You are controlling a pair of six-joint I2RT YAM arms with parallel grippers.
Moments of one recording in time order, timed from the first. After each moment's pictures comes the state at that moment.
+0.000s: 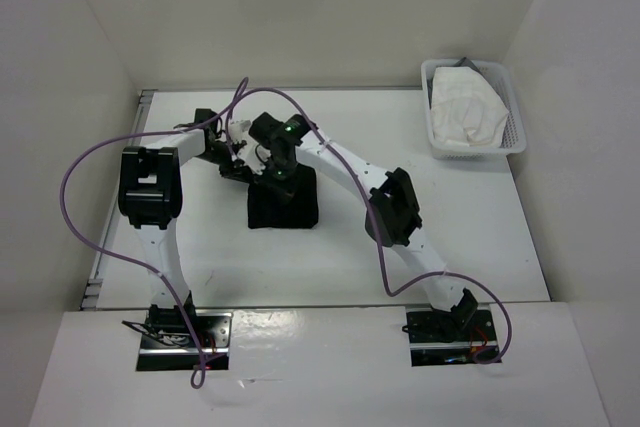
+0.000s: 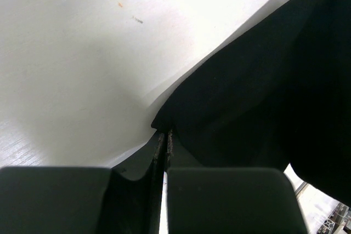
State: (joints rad) left arm -0.01 2.13 1.48 -0.62 0.66 0.09; right arm 0.86 2.41 2.38 -1.27 -0.22 -0.37
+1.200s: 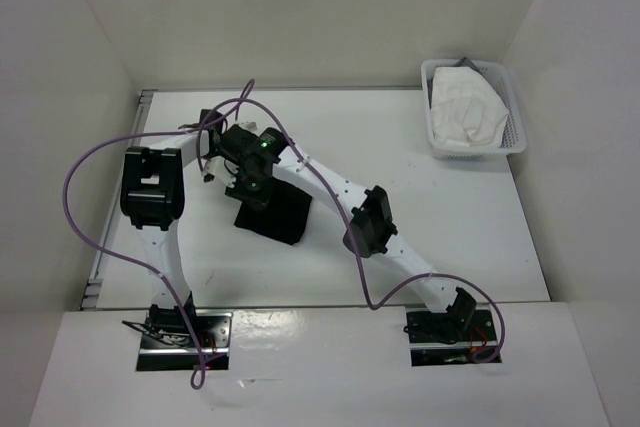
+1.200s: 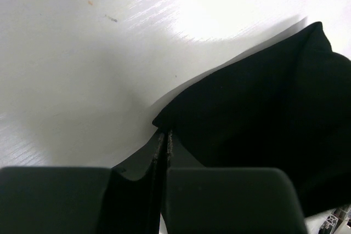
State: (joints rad) left arm -0.04 2.12 1.47 -0.62 0.66 0.09; right arm 0.97 2.61 2.75 -1.34 -0.22 -0.44
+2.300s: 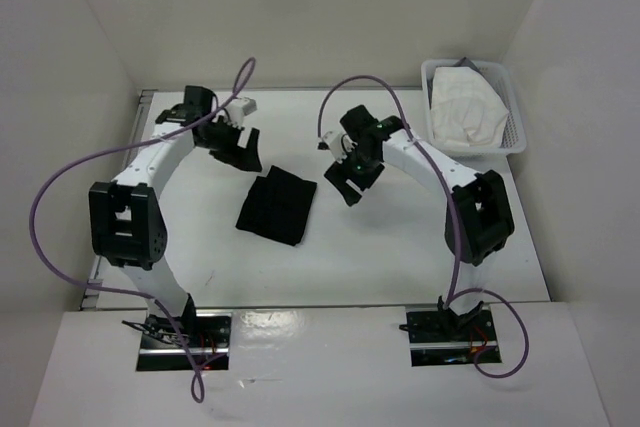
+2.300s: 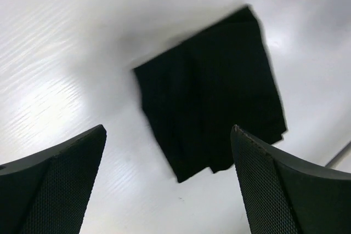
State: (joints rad) left arm -0.02 1.76 1.46 -0.75 0.55 0.26; right arm 0.54 1.83 1.59 -0.99 -0.19 -0.37
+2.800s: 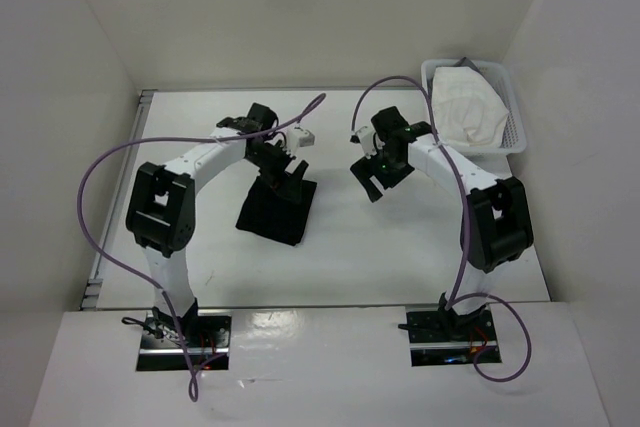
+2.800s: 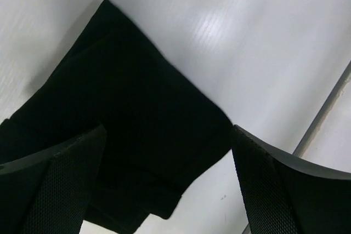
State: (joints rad) left arm -0.37 1.90 1.51 -0.82 0.59 0.39; right arm 0.38 1.73 1.35 -0.86 -0.09 -0.29
